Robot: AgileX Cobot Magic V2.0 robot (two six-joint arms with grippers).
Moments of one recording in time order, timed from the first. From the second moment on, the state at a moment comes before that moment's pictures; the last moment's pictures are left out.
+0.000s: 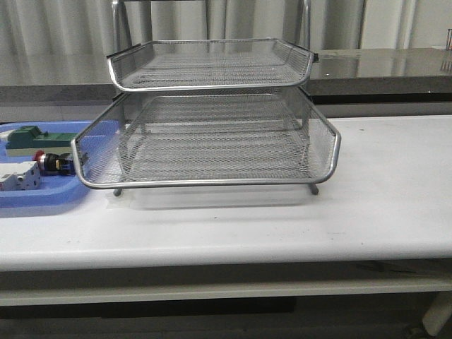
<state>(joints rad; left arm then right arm) 0.05 0.67 -0.66 -0.05 0.52 -0.04 0.19 0.54 -0.70 -0.18 0.87 0.25</state>
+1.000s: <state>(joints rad) 0.05 1.76 -1.54 -0.15 0.93 0.50 0.19 0.54 -0.70 -0.18 0.87 0.25</state>
